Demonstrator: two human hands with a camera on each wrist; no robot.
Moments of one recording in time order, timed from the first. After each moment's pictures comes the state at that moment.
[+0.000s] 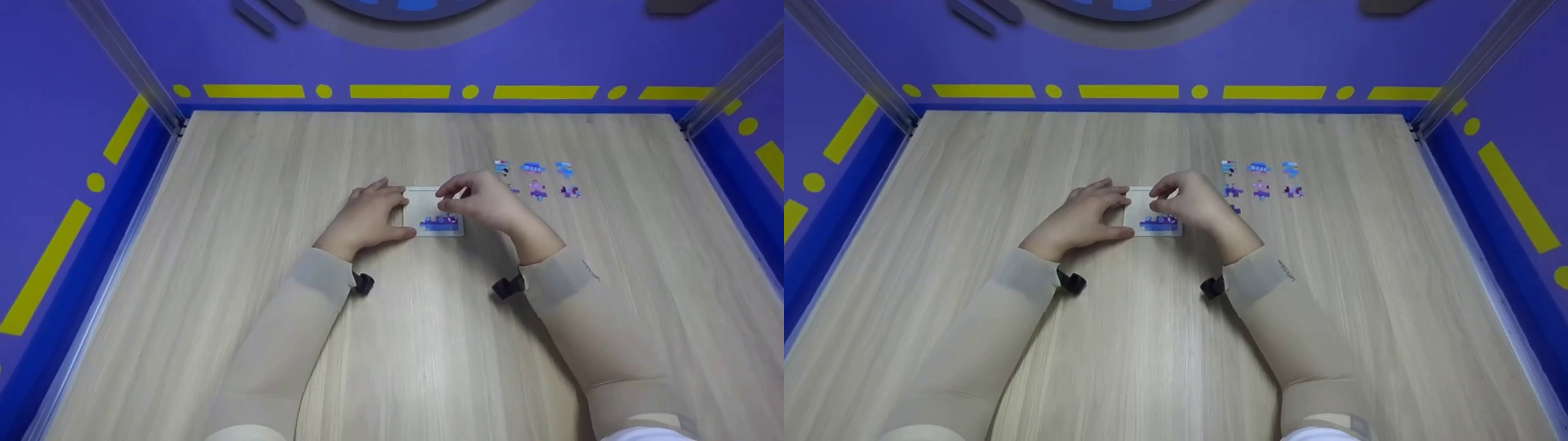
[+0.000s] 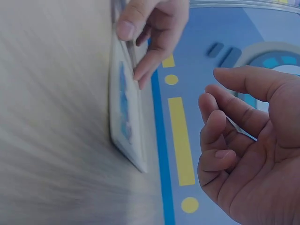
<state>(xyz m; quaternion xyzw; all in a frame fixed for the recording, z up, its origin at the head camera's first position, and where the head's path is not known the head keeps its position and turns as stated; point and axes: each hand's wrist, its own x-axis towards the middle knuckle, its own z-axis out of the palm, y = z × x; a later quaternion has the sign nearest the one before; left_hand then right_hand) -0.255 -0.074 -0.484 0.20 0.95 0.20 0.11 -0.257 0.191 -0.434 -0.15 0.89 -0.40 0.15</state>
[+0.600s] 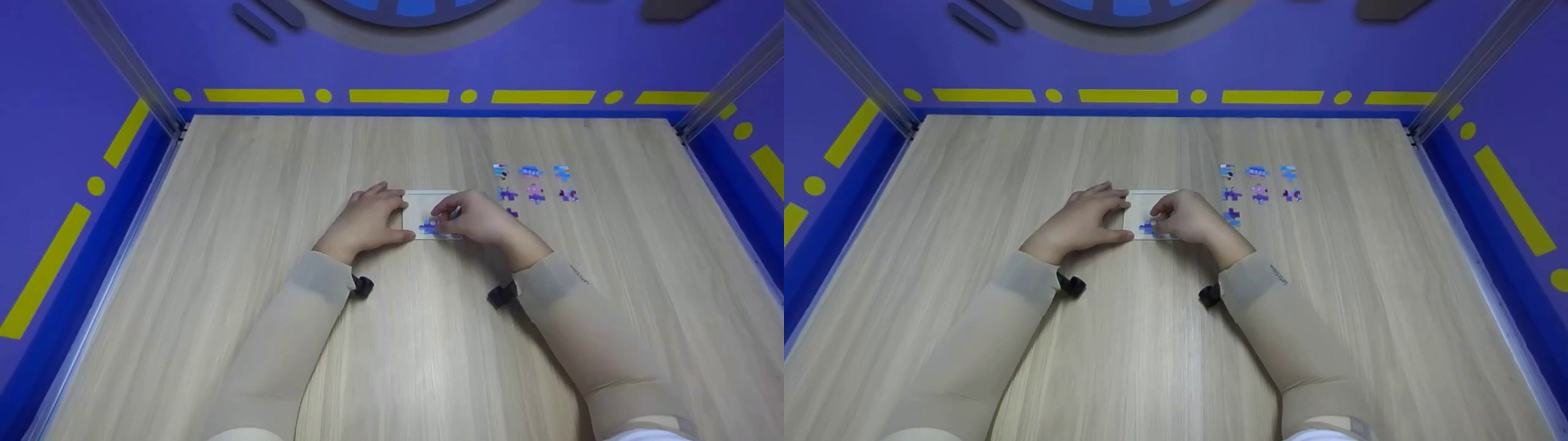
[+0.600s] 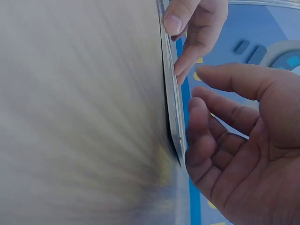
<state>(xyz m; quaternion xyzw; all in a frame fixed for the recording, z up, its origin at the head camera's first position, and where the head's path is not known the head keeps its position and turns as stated) -0.255 -0.074 -0.483 0.21 0.95 0.20 0.11 -0.260 0.188 -0.465 -0.15 0.90 -0.37 0.19</state>
